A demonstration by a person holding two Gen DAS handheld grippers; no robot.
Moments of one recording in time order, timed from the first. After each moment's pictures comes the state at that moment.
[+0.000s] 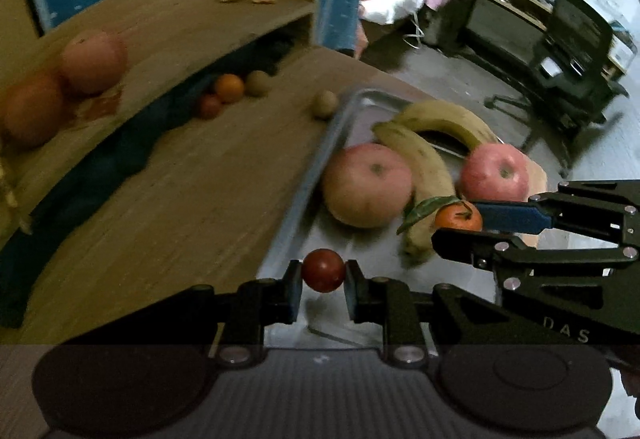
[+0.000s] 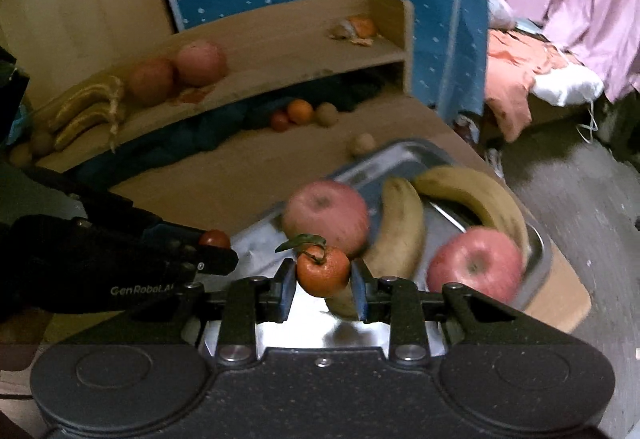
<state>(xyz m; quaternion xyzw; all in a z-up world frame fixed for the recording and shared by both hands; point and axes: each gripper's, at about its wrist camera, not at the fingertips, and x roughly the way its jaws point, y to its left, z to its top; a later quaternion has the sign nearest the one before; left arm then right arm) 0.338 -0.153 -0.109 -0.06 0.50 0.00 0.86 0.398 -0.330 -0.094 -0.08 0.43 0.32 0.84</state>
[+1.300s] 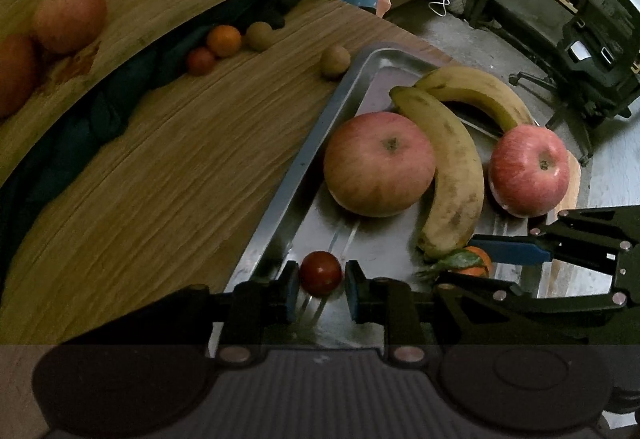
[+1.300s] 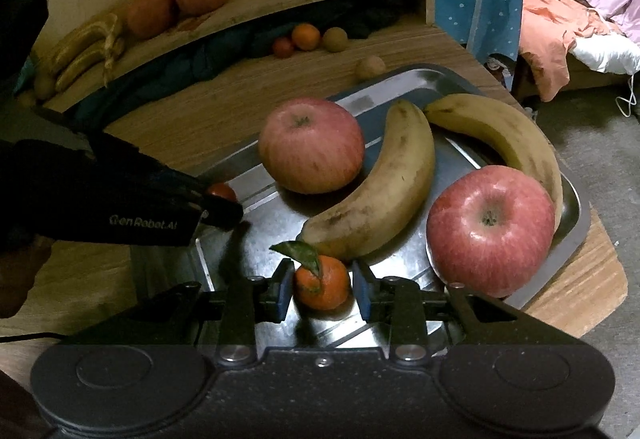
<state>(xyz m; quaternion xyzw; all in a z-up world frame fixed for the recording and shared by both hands) 0.369 -0.160 -0.139 -0.08 0.56 0.04 0.83 0.426 -0.336 -0.141 -0.11 0.49 0.37 0.78</state>
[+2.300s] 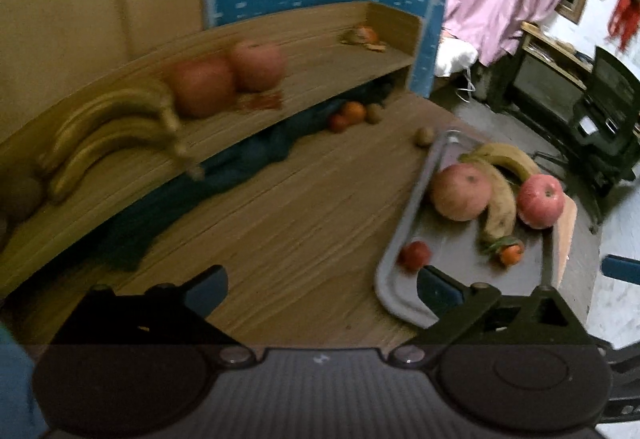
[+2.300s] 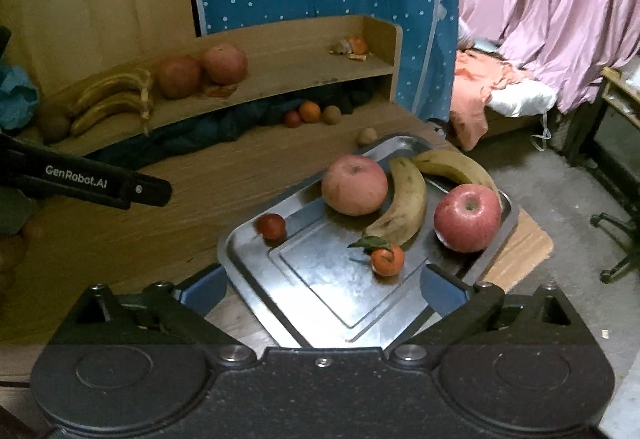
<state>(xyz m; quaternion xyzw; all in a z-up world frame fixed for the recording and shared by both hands) 0.232 -0.068 -0.069 -0.09 0.44 0.10 0.89 0.280 -0.314 -0.059 -0.10 0.39 0.26 0.88</state>
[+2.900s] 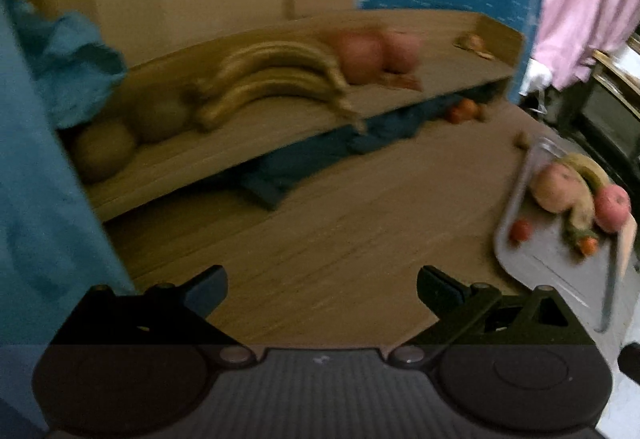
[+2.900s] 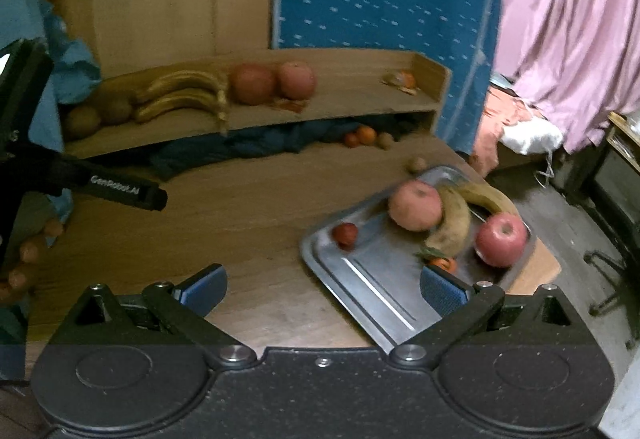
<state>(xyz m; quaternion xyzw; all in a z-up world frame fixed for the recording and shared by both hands) 0.156 -0.004 -0.071 -0.12 0.44 0.21 0.87 0.205 -0.254 -0.027 -0.15 0.35 0.28 0.88</state>
